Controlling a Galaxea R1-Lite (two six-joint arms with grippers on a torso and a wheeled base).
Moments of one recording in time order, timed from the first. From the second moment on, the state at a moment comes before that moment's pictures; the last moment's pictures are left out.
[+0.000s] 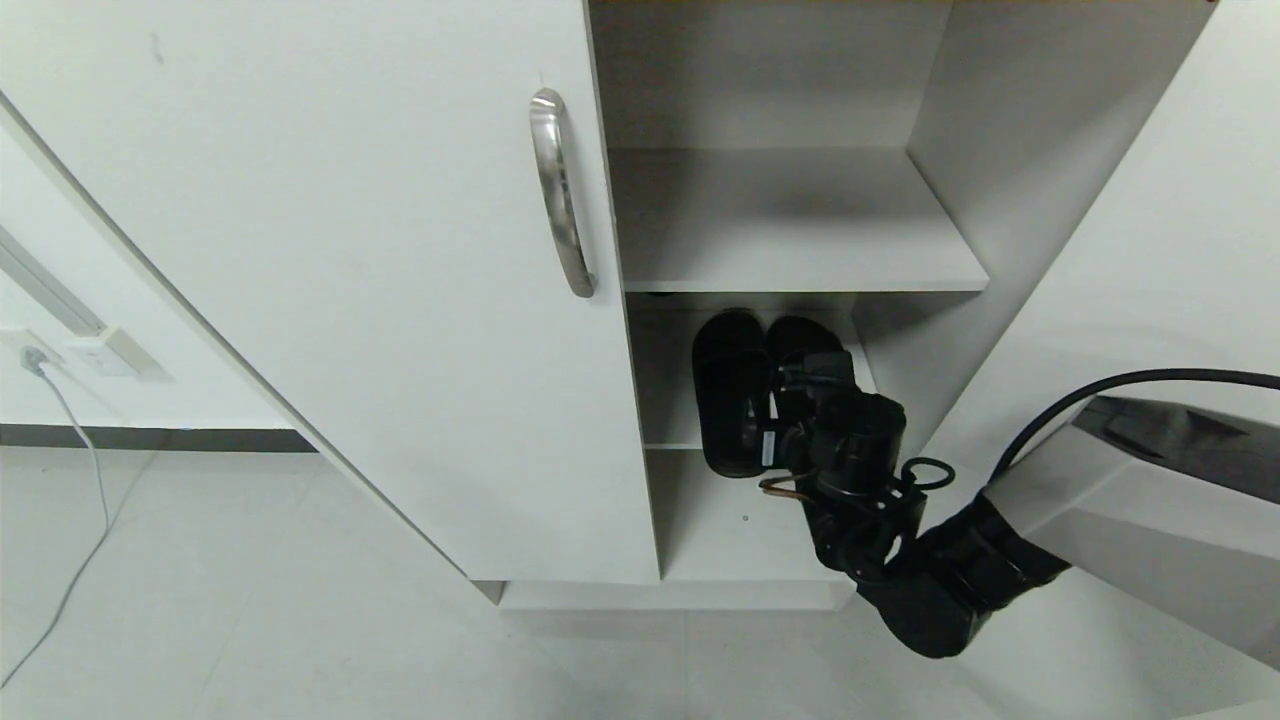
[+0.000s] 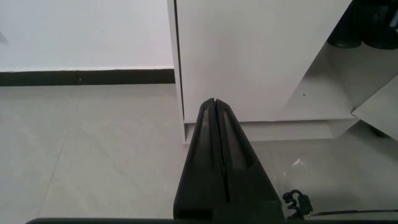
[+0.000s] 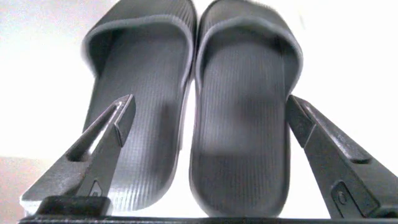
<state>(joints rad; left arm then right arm) 0.00 0.00 0.00 0.00 -0.01 0.00 0.70 2.22 -1.03 -1.24 -0.67 -0.02</state>
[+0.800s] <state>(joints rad) 0.00 0.00 0.00 0.00 -0.01 0.00 0.73 2.13 -0.86 -1.32 -0.67 -0.02</state>
